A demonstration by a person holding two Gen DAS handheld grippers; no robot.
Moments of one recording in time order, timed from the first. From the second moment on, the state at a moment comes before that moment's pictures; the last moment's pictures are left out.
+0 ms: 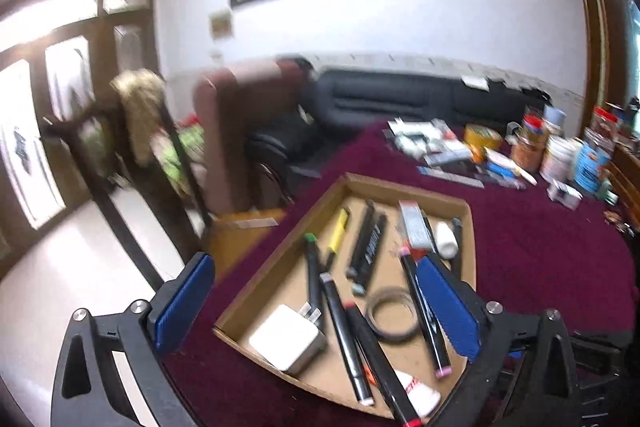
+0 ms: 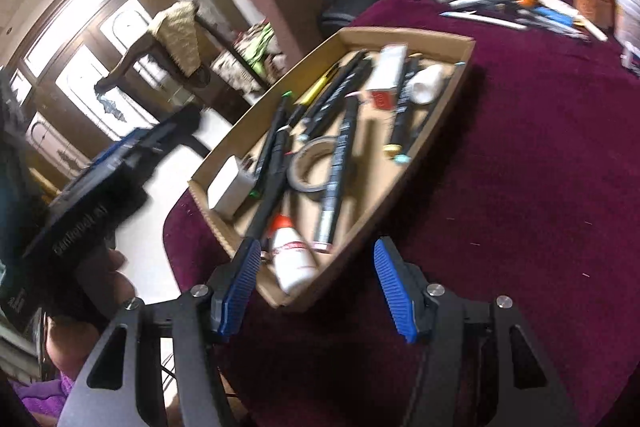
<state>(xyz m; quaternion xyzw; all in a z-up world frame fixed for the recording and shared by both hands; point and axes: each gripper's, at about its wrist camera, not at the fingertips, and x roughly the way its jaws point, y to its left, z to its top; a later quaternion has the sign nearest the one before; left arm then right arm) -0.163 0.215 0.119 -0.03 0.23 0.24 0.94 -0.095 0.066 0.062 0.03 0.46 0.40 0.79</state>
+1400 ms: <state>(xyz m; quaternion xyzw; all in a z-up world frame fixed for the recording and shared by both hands) -0.204 0.204 0.121 -0.06 0.20 0.21 0.96 -0.186 0.037 0.087 -0.12 0.17 0.18 0.96</state>
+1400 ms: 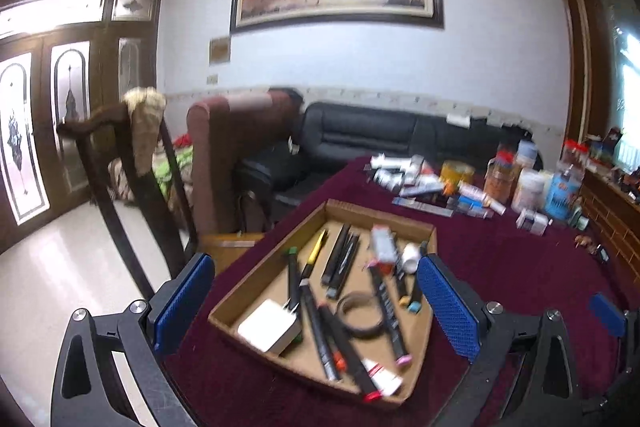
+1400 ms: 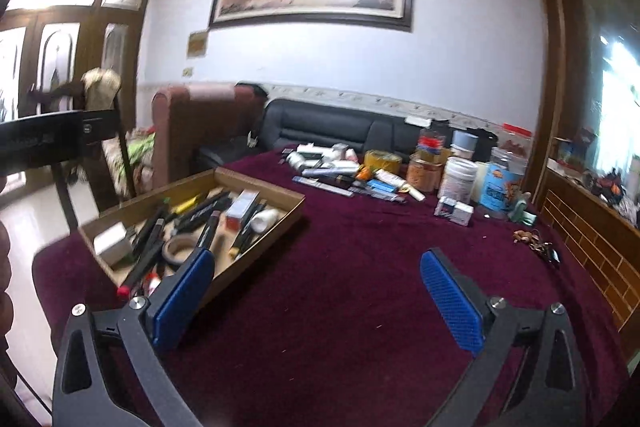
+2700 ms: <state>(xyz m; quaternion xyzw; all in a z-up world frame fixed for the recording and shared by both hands) -0.168 0.292 0.055 -0.11 0.33 0.24 0.90 -0.152 0.130 0.076 -0.22 0.22 0.20 0.93</state>
